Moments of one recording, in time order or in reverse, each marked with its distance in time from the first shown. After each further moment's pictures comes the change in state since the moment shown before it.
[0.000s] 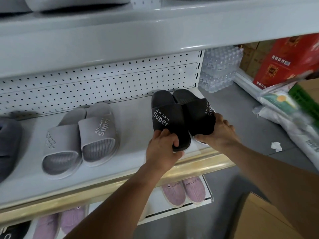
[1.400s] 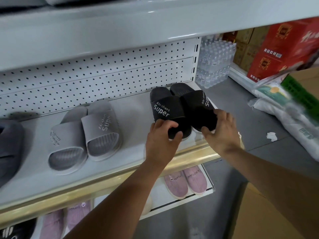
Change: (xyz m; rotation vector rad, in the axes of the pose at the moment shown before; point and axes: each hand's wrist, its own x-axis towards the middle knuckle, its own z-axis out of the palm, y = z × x) left_hand -0.016 -0.003 -0.009 -0.239 0.218 0.008; right_hand -0.048 0.000 0.012 0.088 0.261 -0.119
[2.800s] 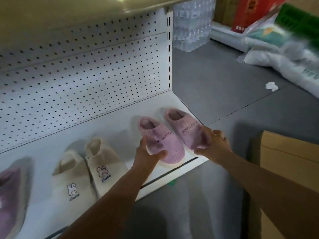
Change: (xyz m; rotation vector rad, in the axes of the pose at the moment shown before) left_hand -0.151 -0.277 0.267 -0.394 -0.397 -0.578; right_hand -0.101 0.283 0.319 -0.035 -0.319 0.242
